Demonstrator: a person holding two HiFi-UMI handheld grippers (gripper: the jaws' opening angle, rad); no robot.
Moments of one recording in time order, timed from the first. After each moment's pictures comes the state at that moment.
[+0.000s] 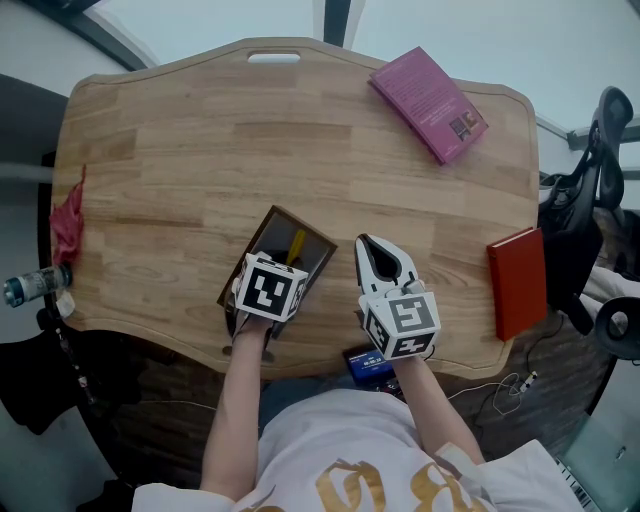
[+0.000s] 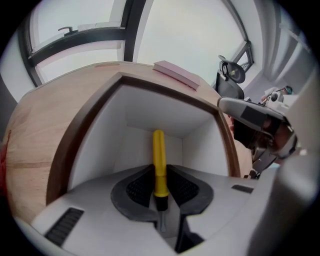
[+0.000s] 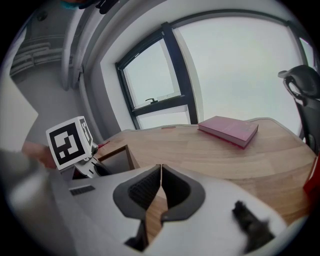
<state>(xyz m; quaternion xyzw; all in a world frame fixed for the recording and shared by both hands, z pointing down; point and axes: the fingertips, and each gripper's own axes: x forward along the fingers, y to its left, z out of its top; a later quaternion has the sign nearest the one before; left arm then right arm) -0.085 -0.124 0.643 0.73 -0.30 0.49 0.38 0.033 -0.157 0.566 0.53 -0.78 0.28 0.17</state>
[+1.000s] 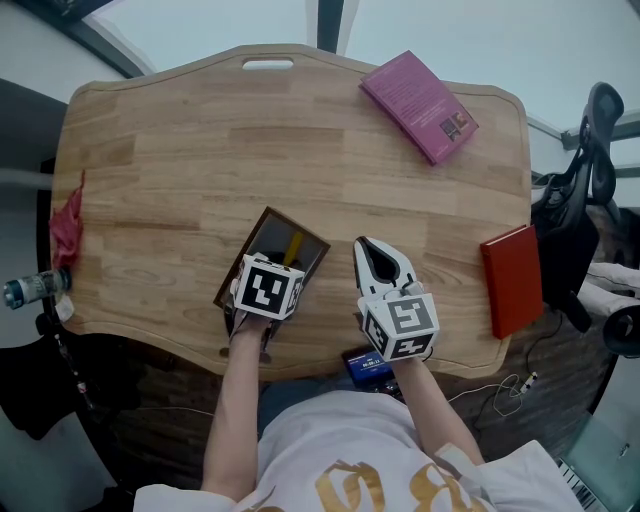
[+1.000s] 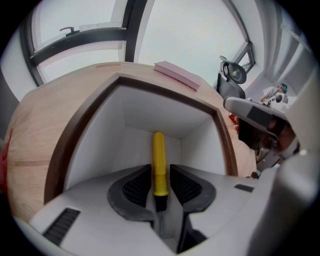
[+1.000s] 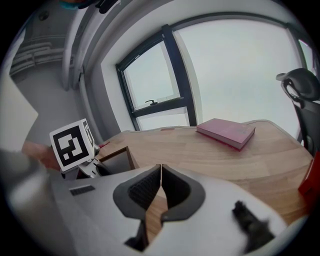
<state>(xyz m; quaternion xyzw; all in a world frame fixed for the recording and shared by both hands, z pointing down) -0.083 -0.125 0.640 0.72 -0.31 0.49 0.38 0.041 -0.151 0.557 0.53 -0.78 0.27 0.17</state>
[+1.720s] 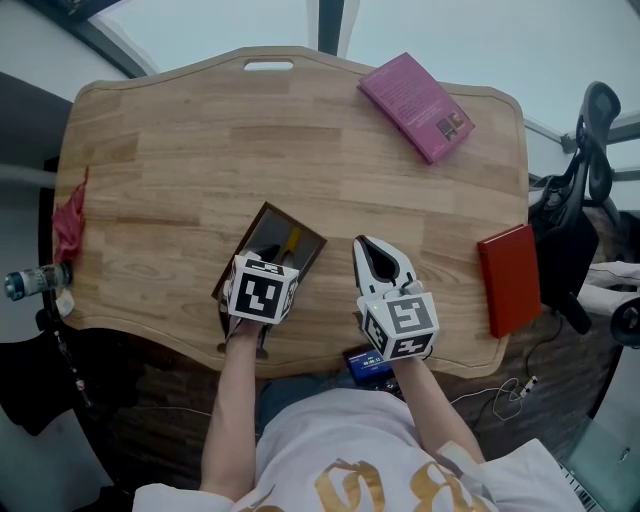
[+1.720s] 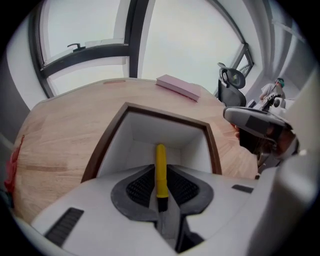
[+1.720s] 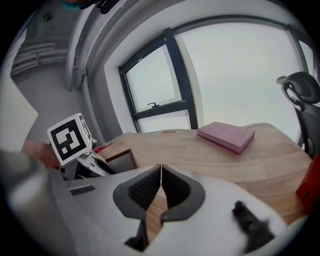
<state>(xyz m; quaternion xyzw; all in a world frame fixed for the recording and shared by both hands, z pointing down) -0.085 -0.135 0.615 0.74 -0.35 0.46 0.34 0.045 -0.145 0.546 0.53 -0.79 0.26 0.16</state>
